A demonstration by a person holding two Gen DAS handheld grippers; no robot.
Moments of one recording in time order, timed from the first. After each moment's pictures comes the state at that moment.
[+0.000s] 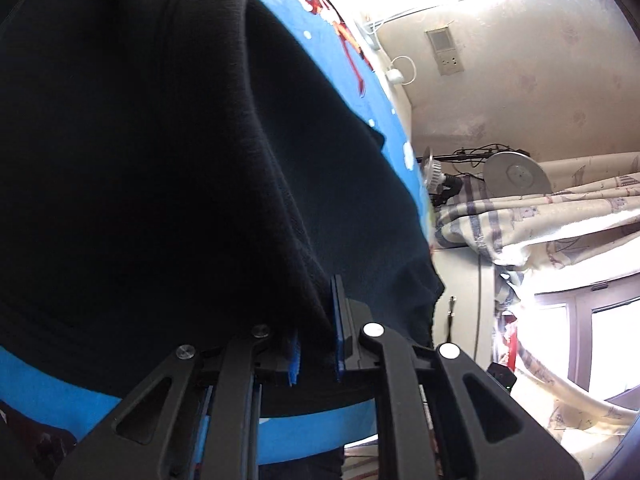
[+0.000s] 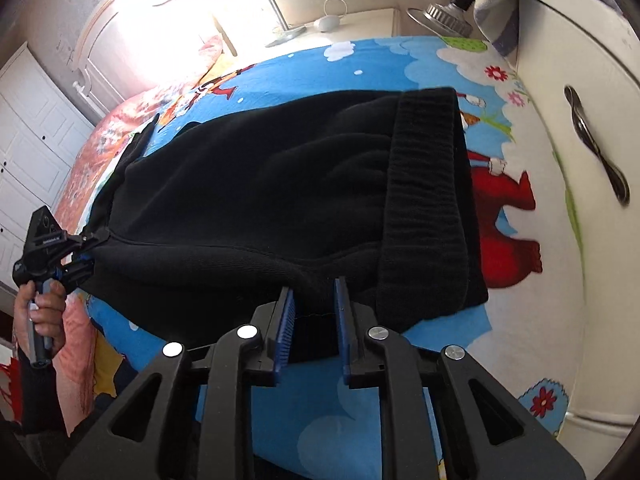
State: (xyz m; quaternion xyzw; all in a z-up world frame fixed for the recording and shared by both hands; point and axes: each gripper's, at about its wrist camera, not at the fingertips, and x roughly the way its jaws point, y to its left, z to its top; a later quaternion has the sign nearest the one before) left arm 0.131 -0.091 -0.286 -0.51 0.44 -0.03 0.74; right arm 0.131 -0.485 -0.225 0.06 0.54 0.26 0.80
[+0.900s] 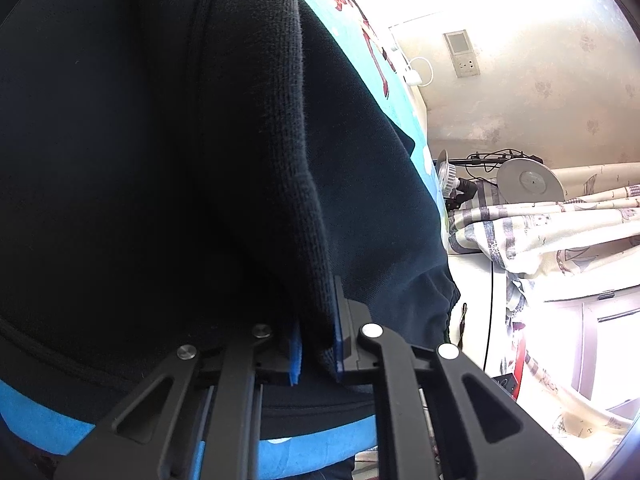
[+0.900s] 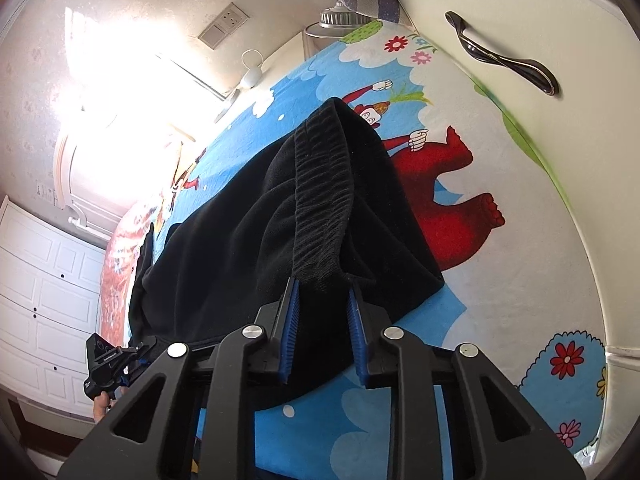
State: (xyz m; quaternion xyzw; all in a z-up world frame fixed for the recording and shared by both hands) left arm 0.134 -0.079 -0.302 -0.52 0.44 -0.02 0.73; right arm 0.150 -0.546 -0.232 0.26 0.52 0.18 0.79
